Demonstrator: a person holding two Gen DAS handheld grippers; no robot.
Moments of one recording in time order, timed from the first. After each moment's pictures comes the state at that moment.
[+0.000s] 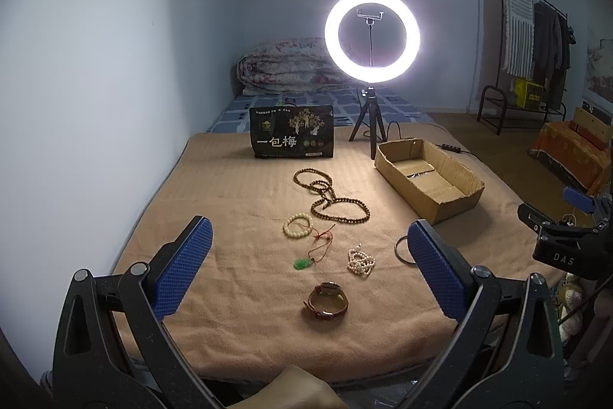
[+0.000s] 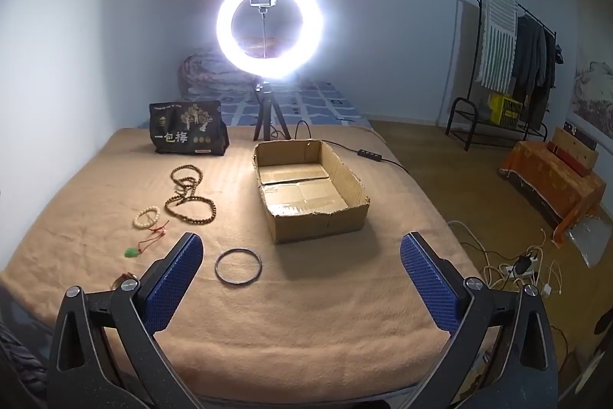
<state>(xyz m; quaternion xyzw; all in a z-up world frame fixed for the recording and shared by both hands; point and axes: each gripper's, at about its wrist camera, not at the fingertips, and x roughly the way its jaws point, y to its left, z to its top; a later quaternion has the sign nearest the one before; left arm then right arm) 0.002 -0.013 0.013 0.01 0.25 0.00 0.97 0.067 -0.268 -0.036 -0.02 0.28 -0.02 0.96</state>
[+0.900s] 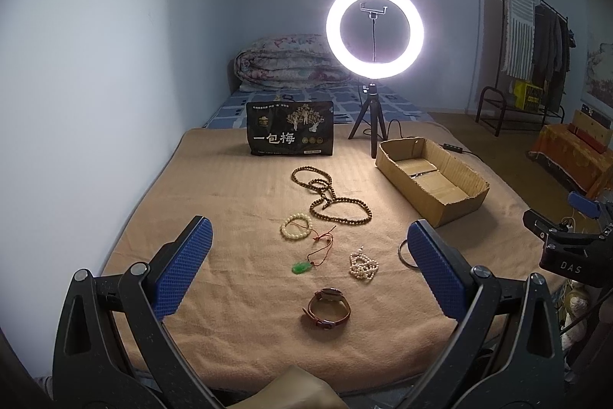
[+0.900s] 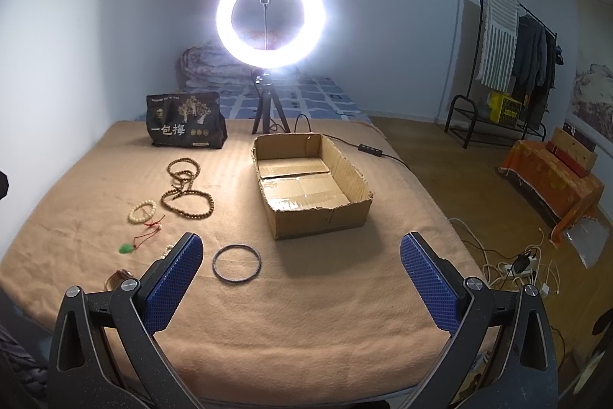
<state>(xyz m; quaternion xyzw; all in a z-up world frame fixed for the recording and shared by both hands) 0.021 -0.002 -0.011 0.00 0.25 -0.01 0.97 0.075 -0.262 -0.043 -0.03 0.28 -0.03 0.96</state>
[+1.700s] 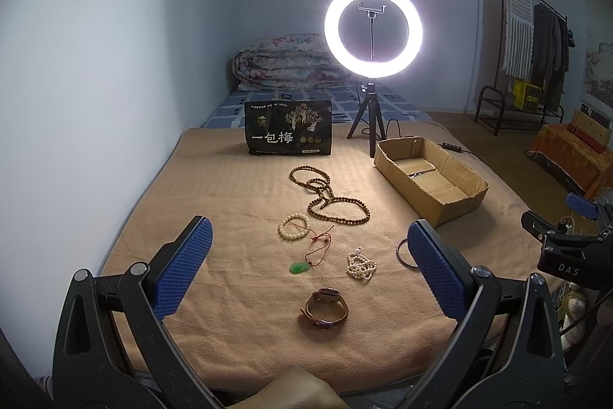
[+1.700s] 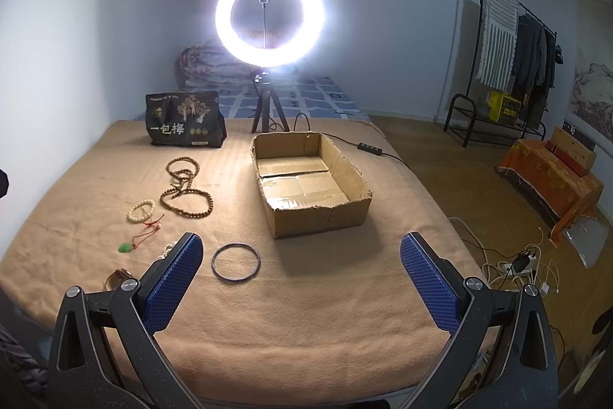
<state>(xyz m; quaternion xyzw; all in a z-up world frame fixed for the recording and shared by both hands) 0.018 -0.006 -0.008 0.00 0.25 -0.01 0.97 0.074 -0.263 -0.045 -0.03 0.29 -0.03 0.96</state>
